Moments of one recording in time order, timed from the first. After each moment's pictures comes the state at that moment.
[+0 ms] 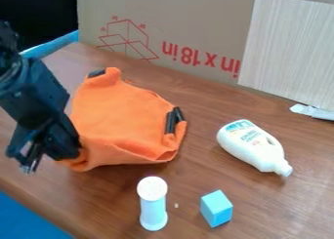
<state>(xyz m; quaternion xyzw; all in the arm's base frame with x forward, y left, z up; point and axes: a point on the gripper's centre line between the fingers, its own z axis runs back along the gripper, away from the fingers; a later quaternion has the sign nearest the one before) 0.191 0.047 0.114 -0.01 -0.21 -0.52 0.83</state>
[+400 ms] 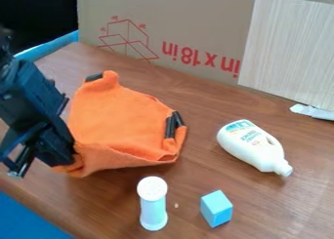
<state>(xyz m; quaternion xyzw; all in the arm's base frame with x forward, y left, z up) 0.178 0.039 0.116 -0.03 -0.21 -0.56 0.80</state>
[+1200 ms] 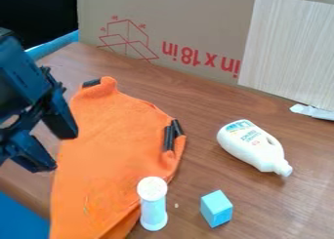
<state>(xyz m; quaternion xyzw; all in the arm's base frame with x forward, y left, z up) 0.170 0.034 0.139 -0.08 -0.22 -0.59 0.77</state>
